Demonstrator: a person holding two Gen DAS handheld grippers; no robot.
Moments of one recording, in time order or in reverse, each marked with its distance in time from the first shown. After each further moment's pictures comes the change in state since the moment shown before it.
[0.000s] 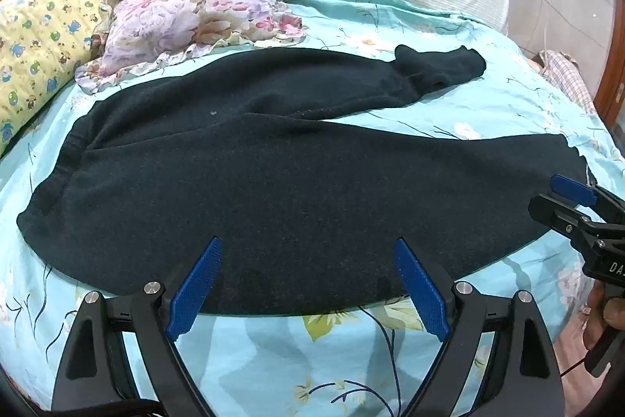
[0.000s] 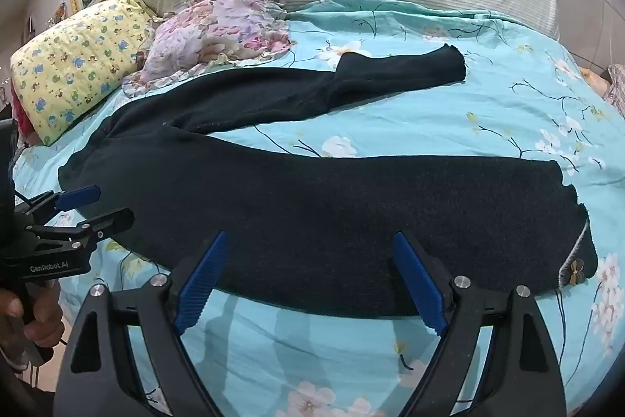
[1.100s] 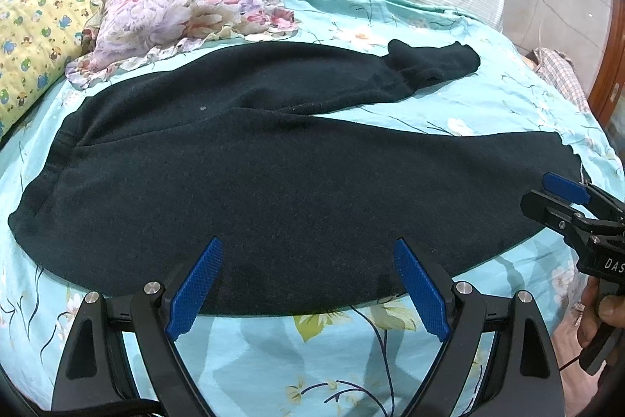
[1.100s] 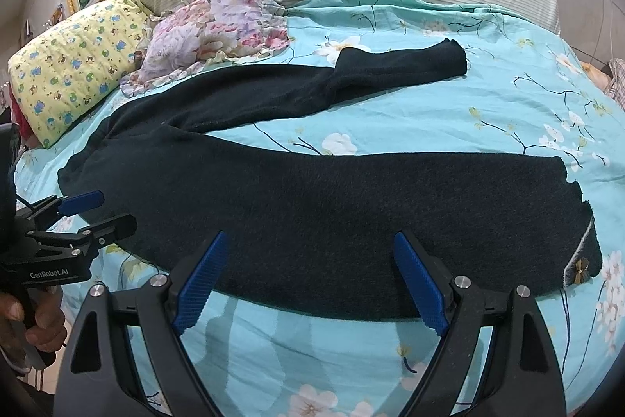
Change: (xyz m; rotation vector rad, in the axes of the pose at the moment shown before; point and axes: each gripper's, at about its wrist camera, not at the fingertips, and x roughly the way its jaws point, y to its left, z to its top) left arm 0.004 -0.003 0.001 0.001 0.022 -0.031; right arm 0.006 -0.001 0.000 -0.002 0.002 -0.001
